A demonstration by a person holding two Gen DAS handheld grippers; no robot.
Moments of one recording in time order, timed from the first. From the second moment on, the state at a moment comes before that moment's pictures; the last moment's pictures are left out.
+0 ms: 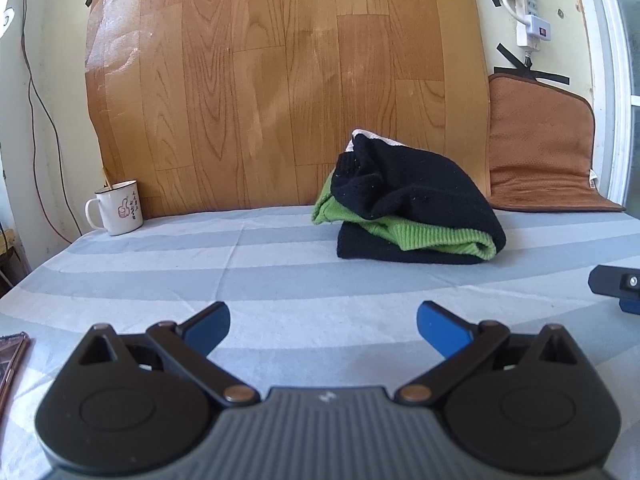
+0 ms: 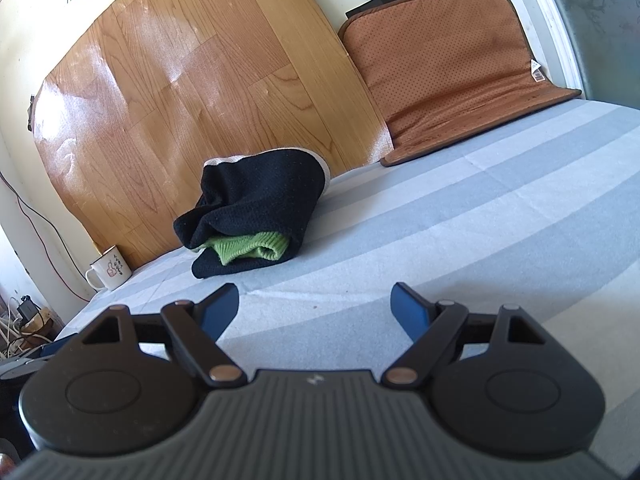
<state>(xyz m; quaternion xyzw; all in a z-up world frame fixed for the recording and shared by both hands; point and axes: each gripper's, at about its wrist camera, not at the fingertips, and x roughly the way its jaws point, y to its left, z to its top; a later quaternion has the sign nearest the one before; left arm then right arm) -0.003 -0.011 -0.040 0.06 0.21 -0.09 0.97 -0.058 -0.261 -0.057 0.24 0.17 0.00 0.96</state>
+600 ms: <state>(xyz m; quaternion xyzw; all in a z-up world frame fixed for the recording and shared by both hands) 0.001 -0.010 -0.036 0.06 0.26 -0.11 0.96 -0.057 -0.262 -0.057 0.24 0.17 0.00 0.96</state>
